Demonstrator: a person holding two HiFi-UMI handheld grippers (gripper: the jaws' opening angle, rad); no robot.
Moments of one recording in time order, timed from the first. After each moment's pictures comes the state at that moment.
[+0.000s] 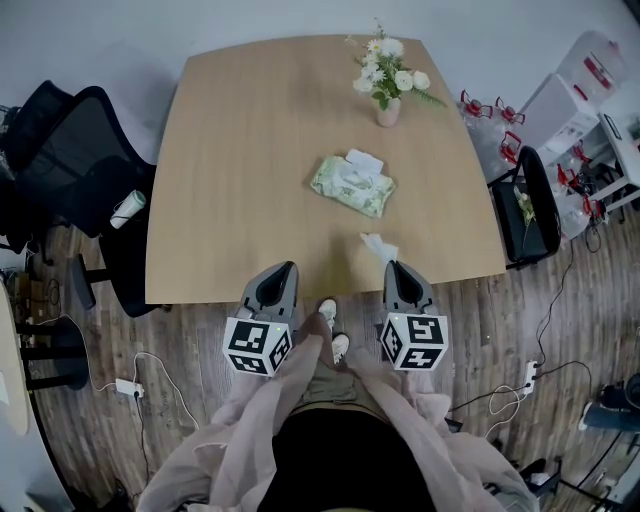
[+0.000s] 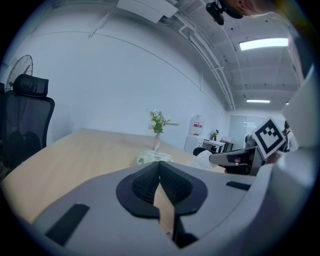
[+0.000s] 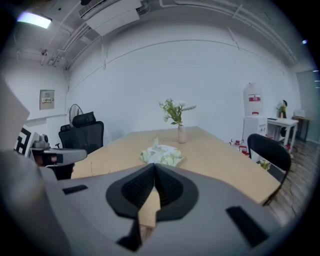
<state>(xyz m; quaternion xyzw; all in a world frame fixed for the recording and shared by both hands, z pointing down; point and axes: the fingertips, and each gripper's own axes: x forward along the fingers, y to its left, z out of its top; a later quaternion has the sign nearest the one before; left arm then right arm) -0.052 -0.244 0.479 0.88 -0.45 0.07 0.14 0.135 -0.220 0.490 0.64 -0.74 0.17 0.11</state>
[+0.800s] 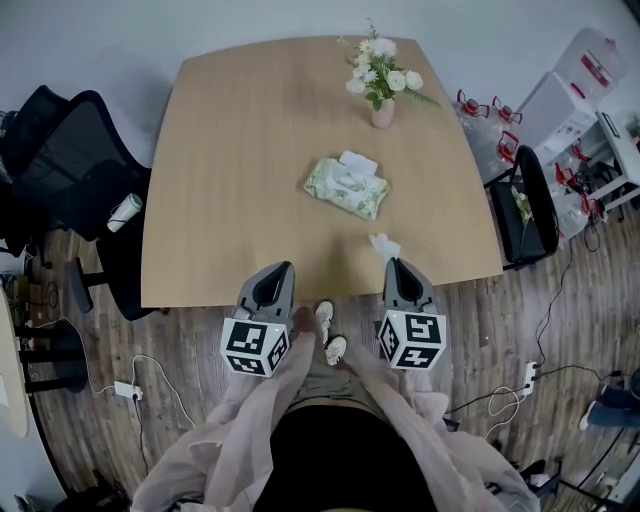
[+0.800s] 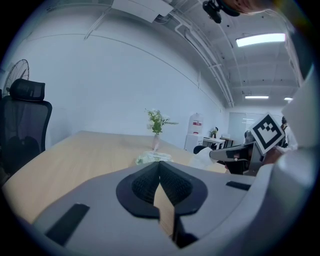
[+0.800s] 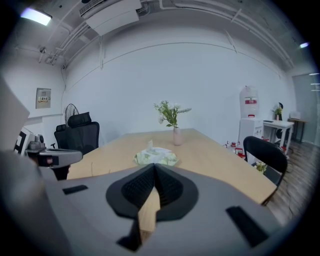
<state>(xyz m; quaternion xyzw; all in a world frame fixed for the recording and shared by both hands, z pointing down) -0.042 -0.249 0.480 0.88 -0.45 0.08 0.13 0.151 -0.228 0.487 0.66 -0.72 0.17 0.11</state>
